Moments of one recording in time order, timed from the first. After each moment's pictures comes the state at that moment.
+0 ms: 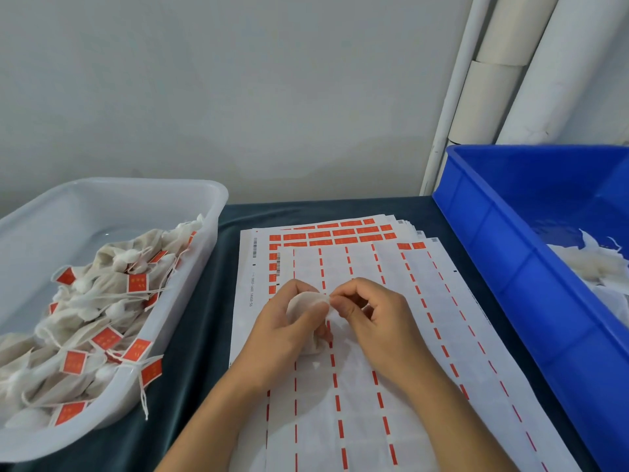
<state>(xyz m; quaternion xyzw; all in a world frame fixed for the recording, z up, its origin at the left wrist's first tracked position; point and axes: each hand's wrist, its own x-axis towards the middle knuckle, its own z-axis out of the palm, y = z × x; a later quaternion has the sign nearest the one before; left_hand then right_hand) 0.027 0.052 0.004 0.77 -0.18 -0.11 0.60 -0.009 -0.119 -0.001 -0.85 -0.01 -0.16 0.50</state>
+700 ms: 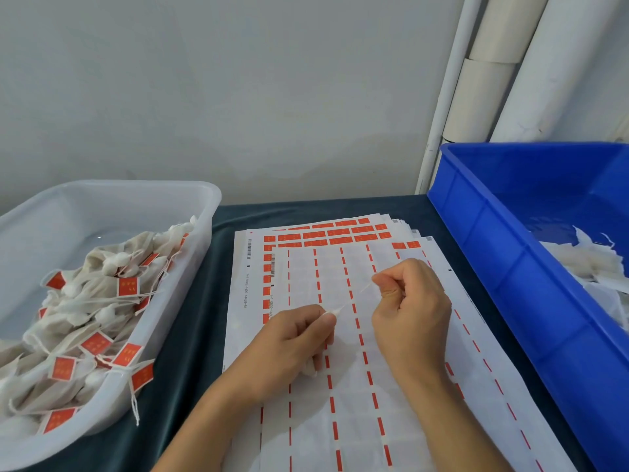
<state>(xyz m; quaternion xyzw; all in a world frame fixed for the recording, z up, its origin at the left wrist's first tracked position) 0.025 0.053 0.001 0.81 -0.23 -0.21 0.49 -0.011 -0.131 0.002 -0.82 0.13 -0.43 0.37</state>
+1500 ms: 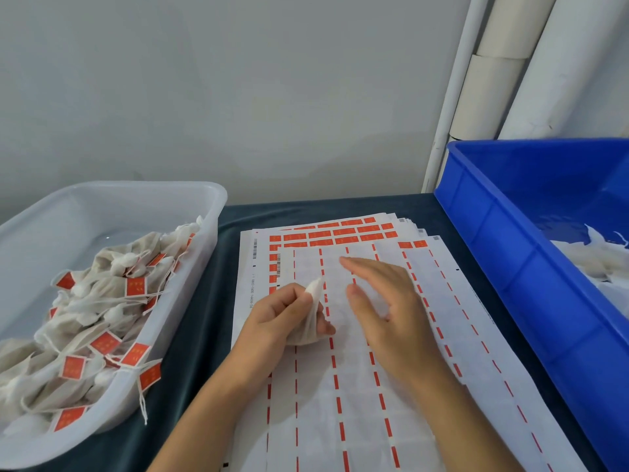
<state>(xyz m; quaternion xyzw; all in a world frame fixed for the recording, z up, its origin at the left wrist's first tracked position) 0.026 0.060 0.015 0.73 -0.16 -0.16 0.65 -0.014 -0.125 0.001 -0.86 0.02 -0.21 0.46</state>
